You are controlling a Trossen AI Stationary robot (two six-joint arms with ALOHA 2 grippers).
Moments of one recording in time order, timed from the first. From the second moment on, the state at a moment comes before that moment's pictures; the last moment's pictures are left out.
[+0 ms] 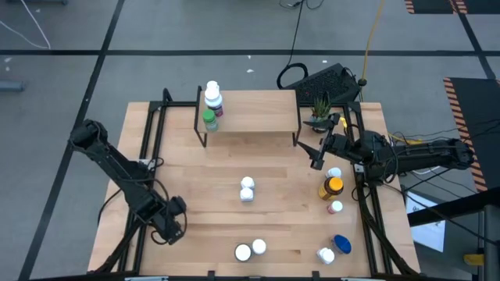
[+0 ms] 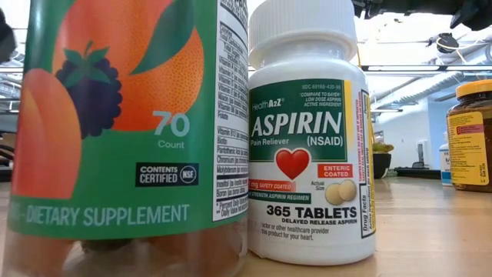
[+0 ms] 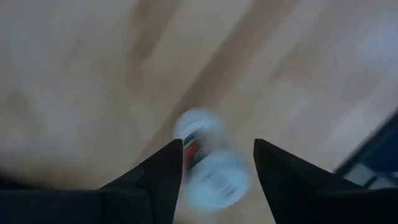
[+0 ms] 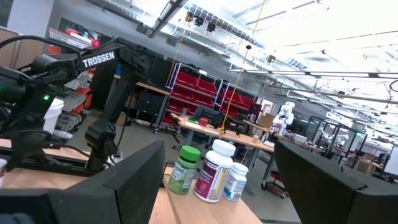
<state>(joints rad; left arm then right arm) -0.81 1.33 0.79 -0.82 0.11 -1.46 -0.03 0.78 0.42 0.64 0.23 -0.40</state>
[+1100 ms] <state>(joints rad) -0.81 1.44 0.81 -0.81 -0.11 -1.43 -0.03 0.86 0.42 0.72 0.05 -0.29</state>
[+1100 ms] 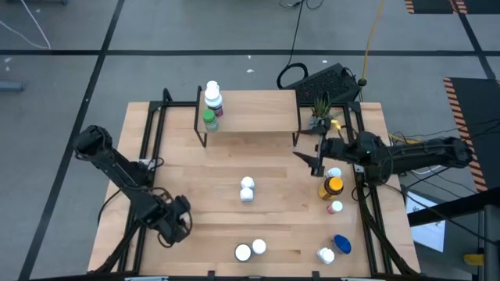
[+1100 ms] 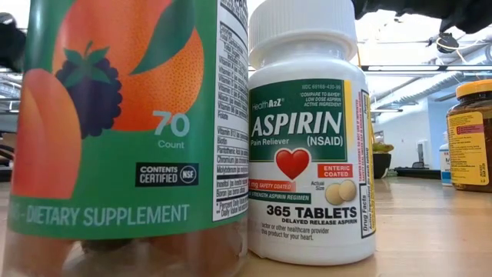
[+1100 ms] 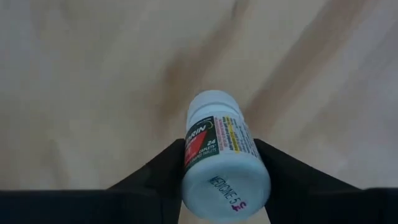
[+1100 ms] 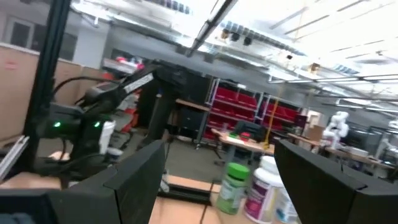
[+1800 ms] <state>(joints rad) -0.56 1.44 0.87 -0.09 -0.60 -0.62 0.13 1.26 0.57 0.67 -0.05 -0.74</state>
